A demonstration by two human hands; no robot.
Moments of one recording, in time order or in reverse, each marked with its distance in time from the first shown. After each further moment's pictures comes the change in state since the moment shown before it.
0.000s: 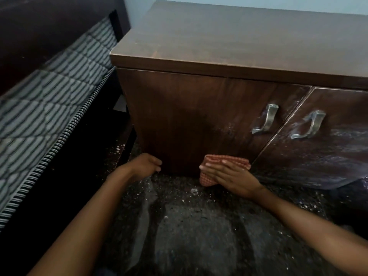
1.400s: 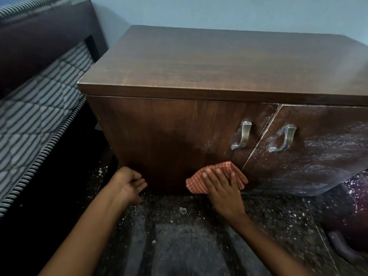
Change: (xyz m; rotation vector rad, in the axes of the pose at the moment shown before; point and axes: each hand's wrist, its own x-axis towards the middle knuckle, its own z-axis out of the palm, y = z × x) left_hand 0.017 0.014 0.004 -1.020 0.061 -0.362; right_hand -0.001 -0.030 0.009 -0.088 0.143 0.576
